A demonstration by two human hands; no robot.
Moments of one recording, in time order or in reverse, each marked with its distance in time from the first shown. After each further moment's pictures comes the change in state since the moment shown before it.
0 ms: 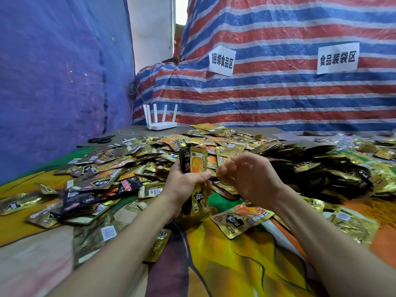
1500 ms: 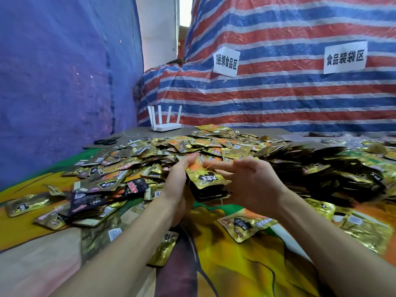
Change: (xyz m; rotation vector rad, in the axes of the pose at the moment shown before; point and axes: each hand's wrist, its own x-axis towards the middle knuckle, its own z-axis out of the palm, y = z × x) left_hand 0.004 0.009 -0.008 -0.278 -0.055 -0.267; right_hand 0.004 0.007 0.006 0.042 -0.179 0.220
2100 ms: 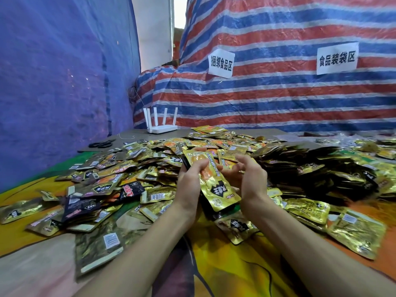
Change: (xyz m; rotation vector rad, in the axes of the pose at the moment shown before) left_hand -0.005 -0.013 0.030 0.029 0.098 0.162; right_hand 0.018 0.016 0.013 -0.044 0.805 -0.392
